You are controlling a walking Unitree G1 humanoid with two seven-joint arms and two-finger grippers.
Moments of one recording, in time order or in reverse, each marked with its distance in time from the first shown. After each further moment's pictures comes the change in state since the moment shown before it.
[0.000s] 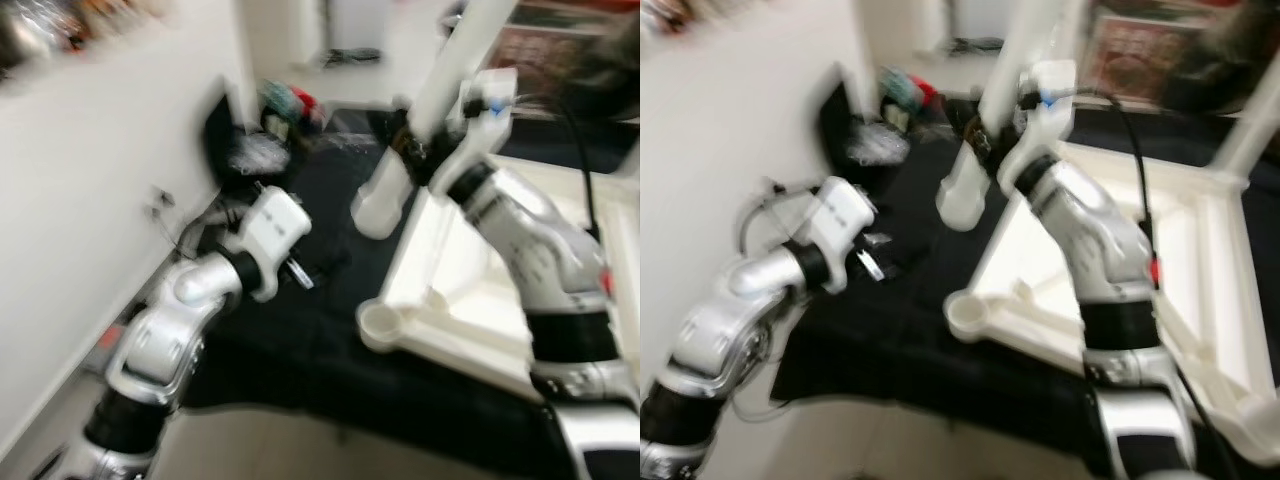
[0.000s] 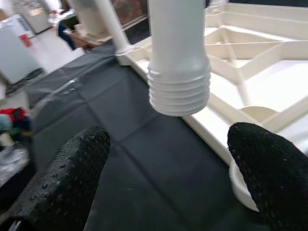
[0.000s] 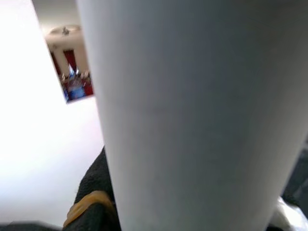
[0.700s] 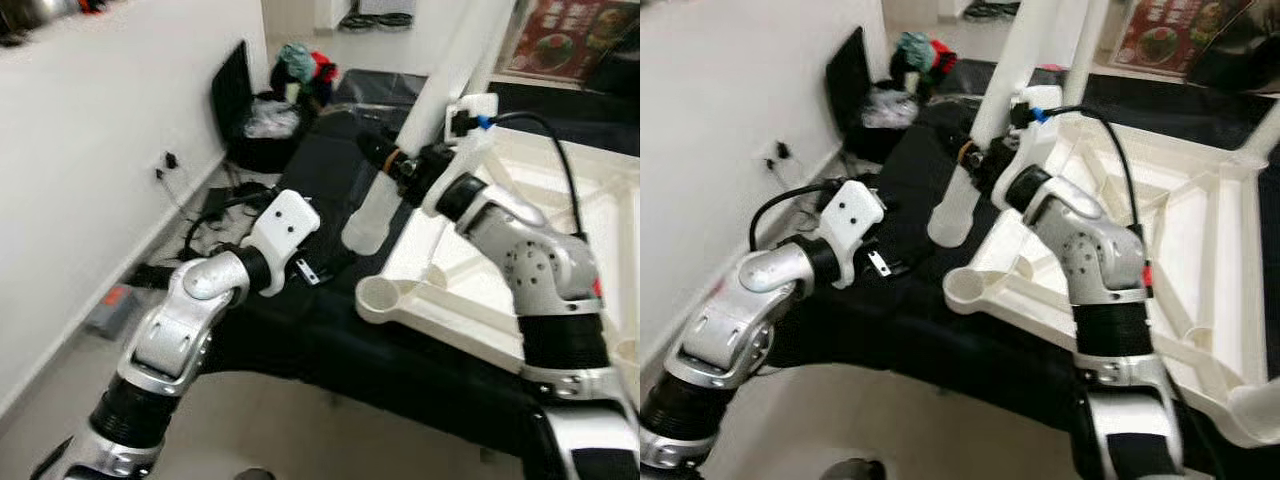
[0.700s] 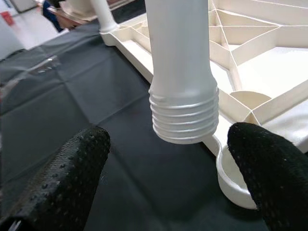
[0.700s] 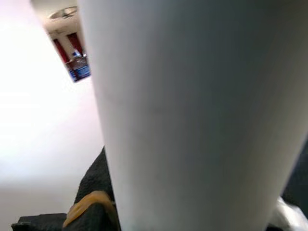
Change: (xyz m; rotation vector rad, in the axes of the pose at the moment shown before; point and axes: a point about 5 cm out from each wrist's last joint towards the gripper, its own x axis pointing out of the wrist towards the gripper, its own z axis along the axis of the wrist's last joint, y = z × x) left arm 0.009 -0.004 -0.003 -0.010 -0.005 -0.007; right arm -0.002 0.001 -0.010 0.109 0.046 0.014
